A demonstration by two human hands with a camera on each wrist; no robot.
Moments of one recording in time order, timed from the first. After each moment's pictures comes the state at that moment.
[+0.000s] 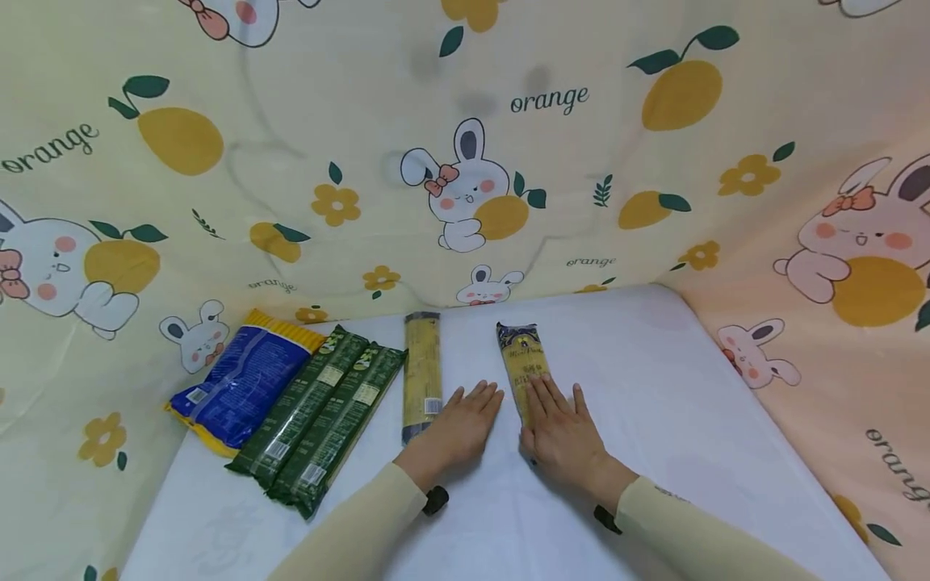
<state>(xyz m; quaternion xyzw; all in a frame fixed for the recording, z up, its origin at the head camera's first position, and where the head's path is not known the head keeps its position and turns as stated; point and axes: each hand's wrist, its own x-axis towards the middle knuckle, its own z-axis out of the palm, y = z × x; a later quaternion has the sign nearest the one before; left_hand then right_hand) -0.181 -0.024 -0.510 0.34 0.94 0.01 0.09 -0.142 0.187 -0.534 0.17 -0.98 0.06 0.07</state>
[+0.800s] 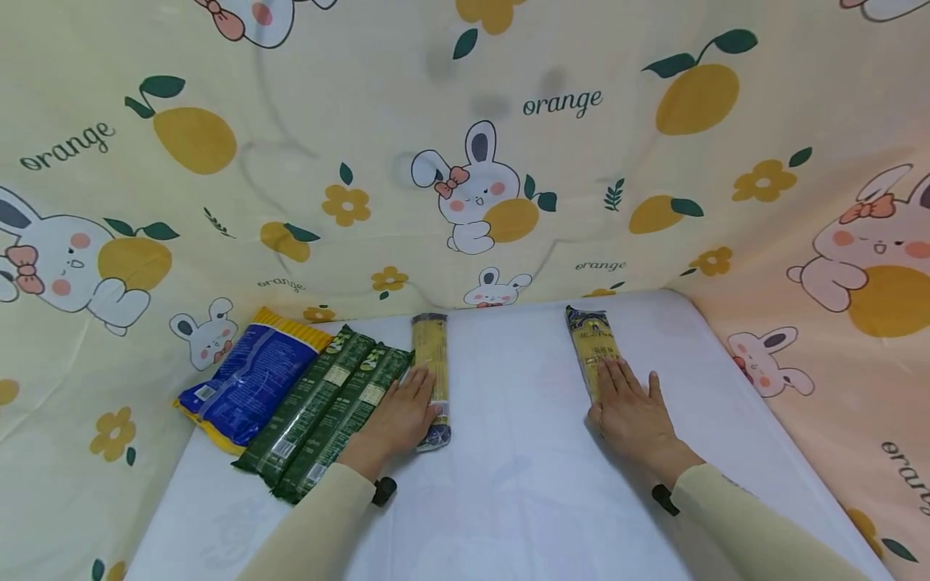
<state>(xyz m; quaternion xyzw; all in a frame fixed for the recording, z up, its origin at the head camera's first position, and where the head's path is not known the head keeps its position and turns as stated) -0.207 -0.121 -0.518 0.22 0.97 0.09 0.10 -0.172 0.277 -0.523 0.08 -1.00 0.04 0.03</state>
